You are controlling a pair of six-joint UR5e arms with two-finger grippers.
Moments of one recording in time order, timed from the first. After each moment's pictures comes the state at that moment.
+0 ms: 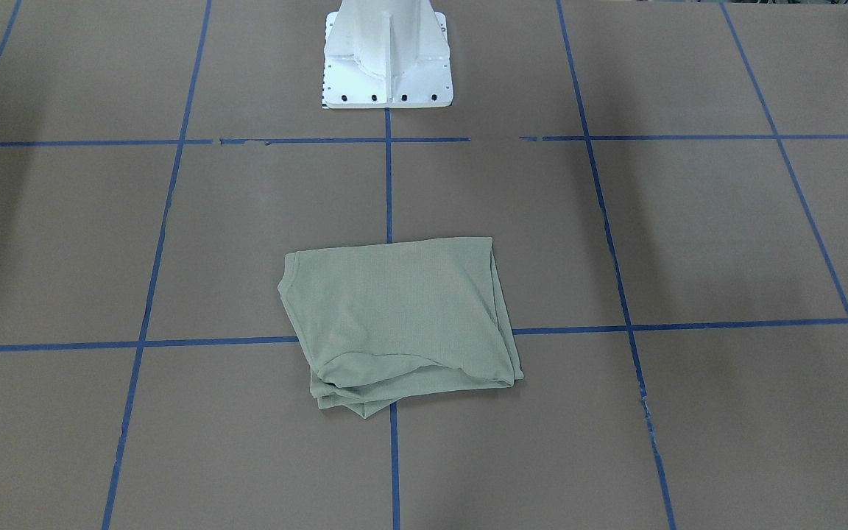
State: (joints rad) left arm -1.65 -1.33 -1.83 -1.64 -2.35 0.21; right arm 1.57 -1.80 1.87 -1.68 2.28 -0.21
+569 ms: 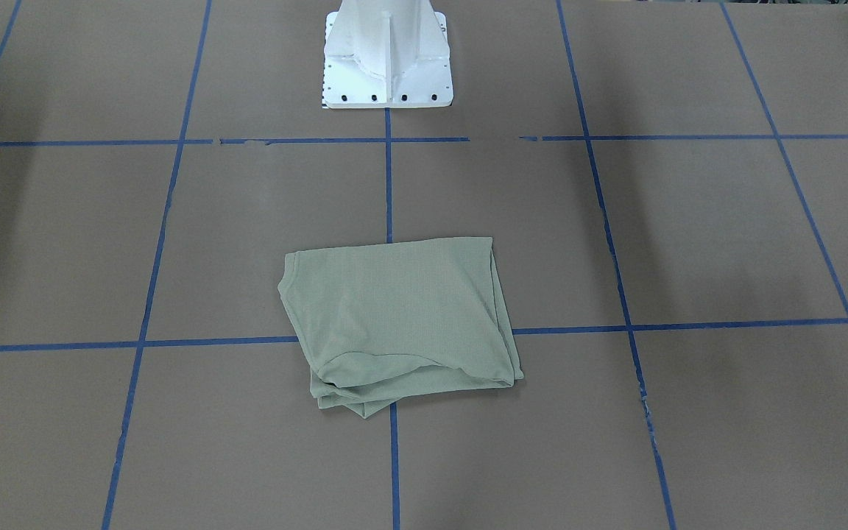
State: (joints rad) left arm -1.65 -1.33 -1.82 -1.64 -2.33 0.21; right arm 1.57 -1.79 1.87 -1.68 2.29 -0.21
